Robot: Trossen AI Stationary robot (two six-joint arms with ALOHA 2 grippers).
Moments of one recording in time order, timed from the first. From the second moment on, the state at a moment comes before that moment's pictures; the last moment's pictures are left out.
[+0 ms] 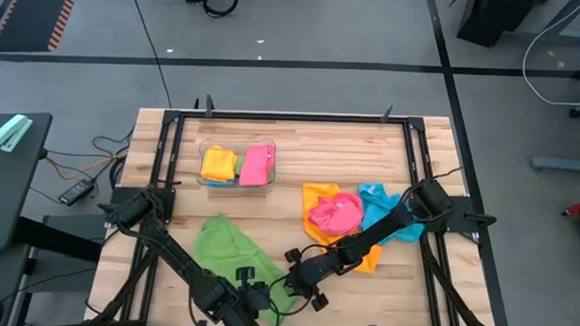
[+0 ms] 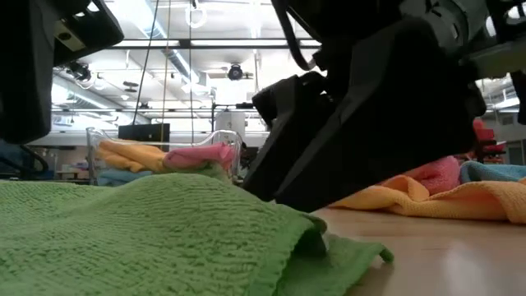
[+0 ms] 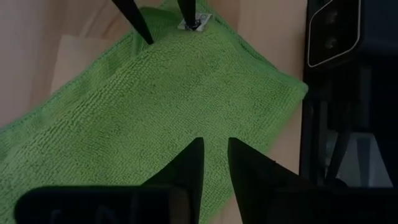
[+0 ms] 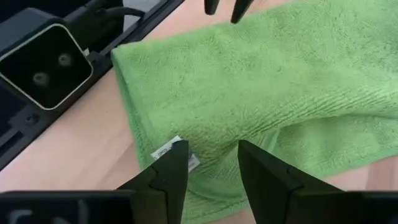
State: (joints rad) left arm -0.77 2.05 1.52 -0.62 -0.34 -0.83; right arm 0.48 2.08 1.14 0.26 -0.04 -0.05
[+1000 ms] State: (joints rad) left arm -0.79 2.05 1.51 -0.61 -0.34 -0.82; right arm 0.49 2.00 1.14 0.02 0.03 -0.14
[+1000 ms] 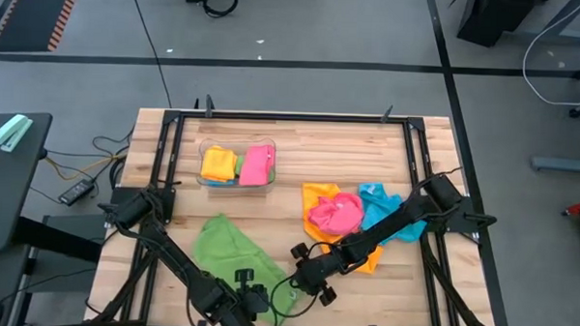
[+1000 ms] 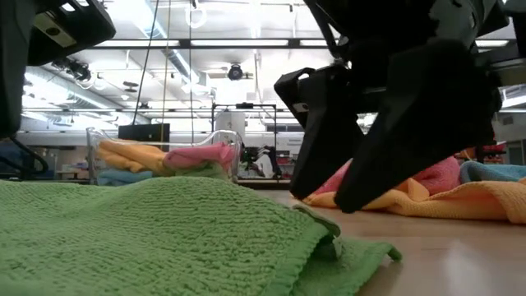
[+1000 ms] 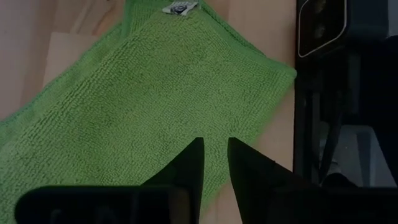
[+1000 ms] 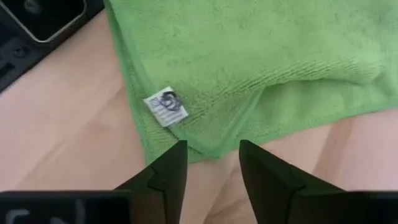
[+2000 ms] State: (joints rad) left arm -0.79 2.05 1.51 -0.60 -0.34 -0.82; right arm 0.47 2.05 1.14 0.06 0.03 -0.15
